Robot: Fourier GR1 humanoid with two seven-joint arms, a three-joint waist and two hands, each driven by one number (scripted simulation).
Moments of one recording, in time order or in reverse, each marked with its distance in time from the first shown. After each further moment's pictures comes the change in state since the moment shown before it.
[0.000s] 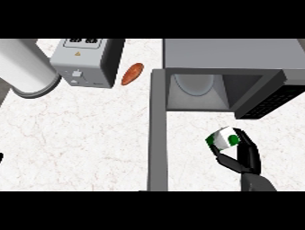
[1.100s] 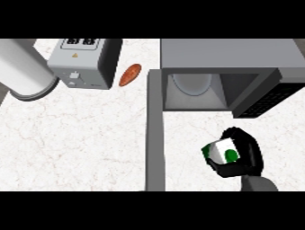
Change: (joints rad) left arm 0.031 0.009 0.084 0.002 0.048 -0.046 -0.011; right arm 0.206 0.031 0.151 -0.555 -0.051 0.159 0.258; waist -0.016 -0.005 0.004
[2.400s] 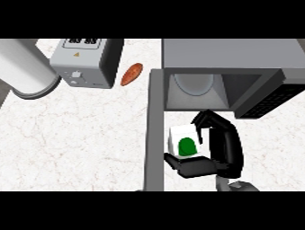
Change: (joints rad) left arm -0.019 0.036 0.138 0.057 0.111 -0.087 0.027; right arm 0.059 0.056 0.415 -0.703 0.041 -0.600 0.563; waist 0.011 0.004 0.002
